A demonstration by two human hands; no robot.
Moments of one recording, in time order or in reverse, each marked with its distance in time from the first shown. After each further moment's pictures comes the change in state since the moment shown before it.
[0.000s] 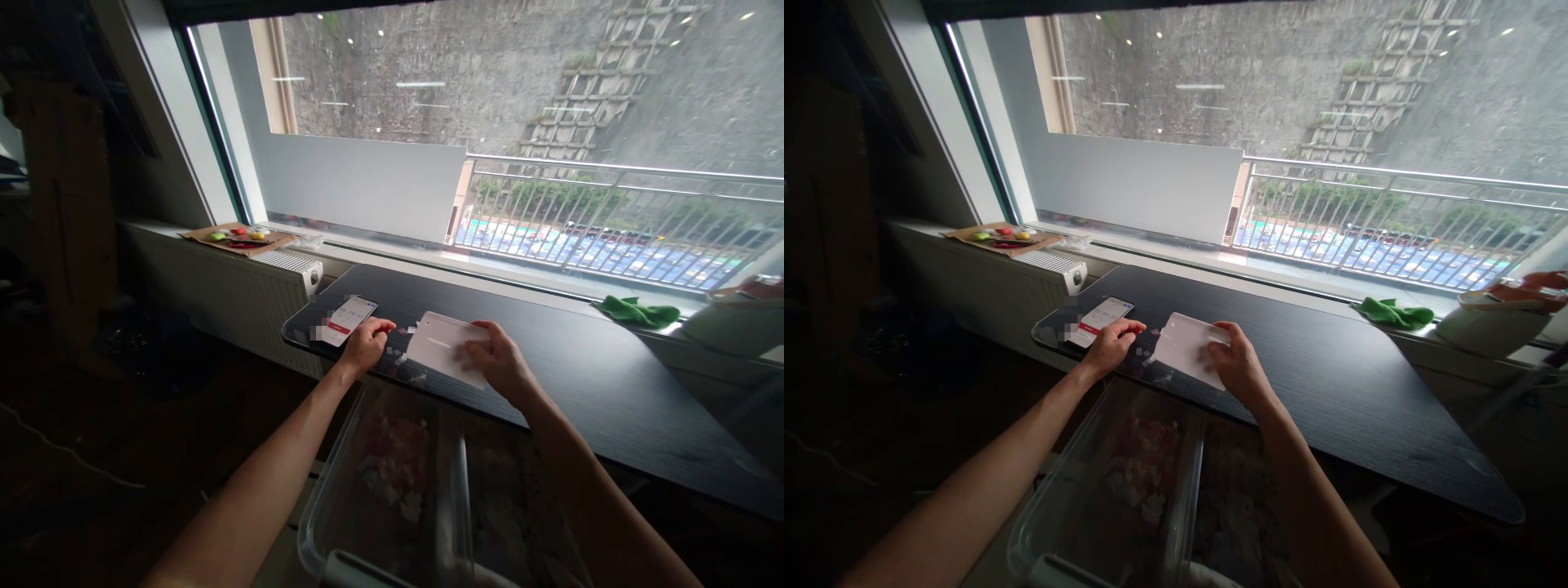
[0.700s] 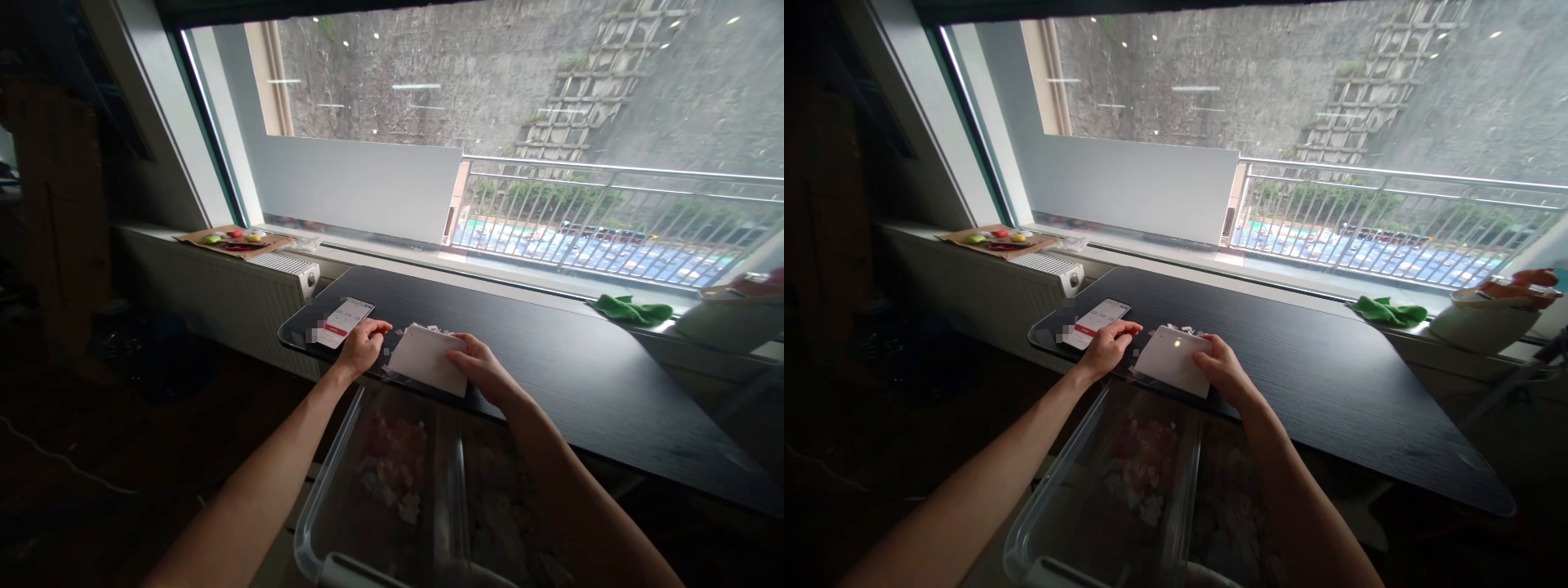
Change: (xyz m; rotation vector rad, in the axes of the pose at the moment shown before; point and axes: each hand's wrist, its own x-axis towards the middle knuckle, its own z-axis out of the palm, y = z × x) left_hand -0.001 0.000 -0.001 -0.025 0.012 0.000; right_hand 0.009 0.009 0.012 0.103 -0.098 0.175
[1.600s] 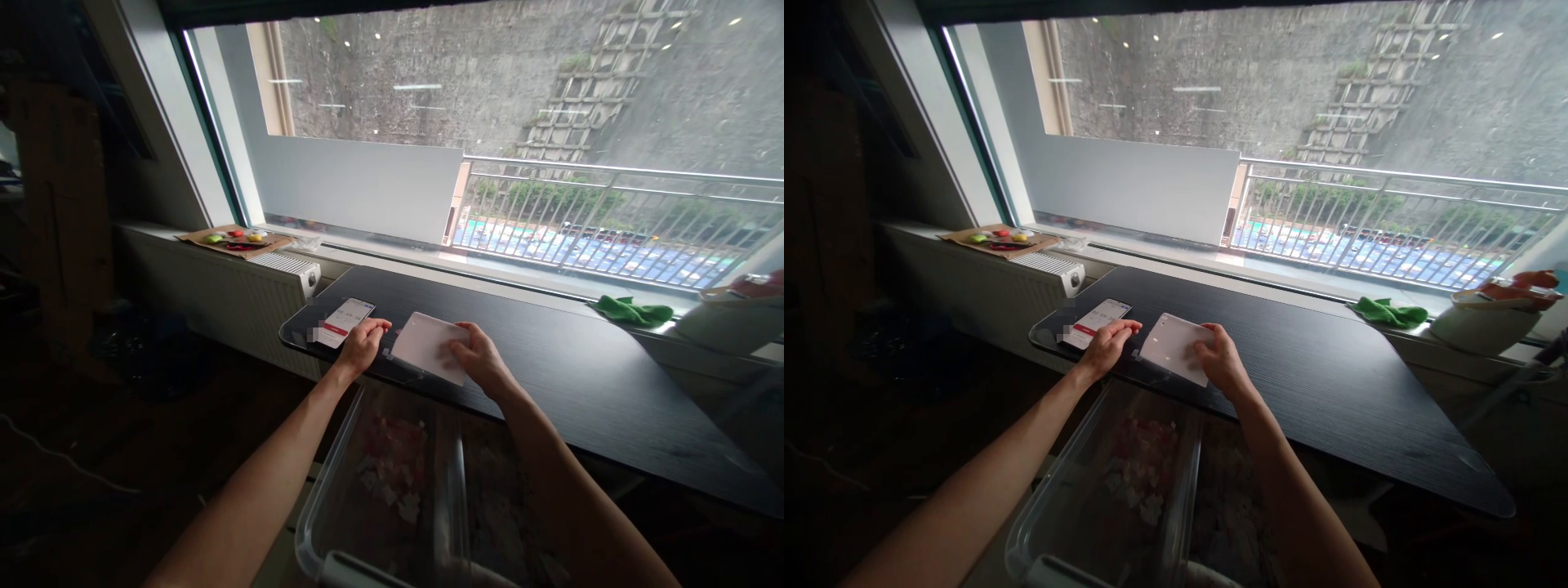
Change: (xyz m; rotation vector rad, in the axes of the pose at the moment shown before) left_hand -0.001 0.006 -0.002 -0.062 0.009 -0.041; right_hand 0.012 0.000 0.006 -0.011 0.090 -0.081
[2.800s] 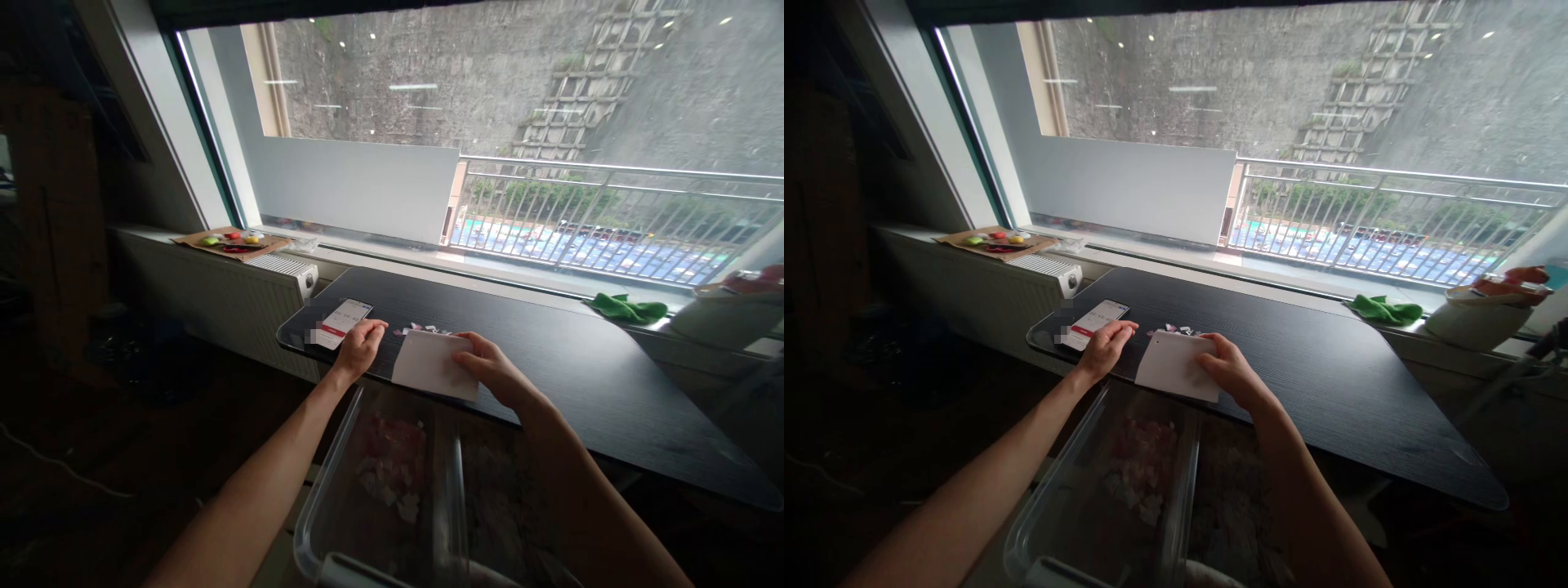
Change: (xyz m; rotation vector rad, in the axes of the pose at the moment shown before) left_hand -0.003 -0.001 0.001 0.093 0.024 0.103; right_hand -0.020 -0.013 -0.024 0.045 -0.152 0.075
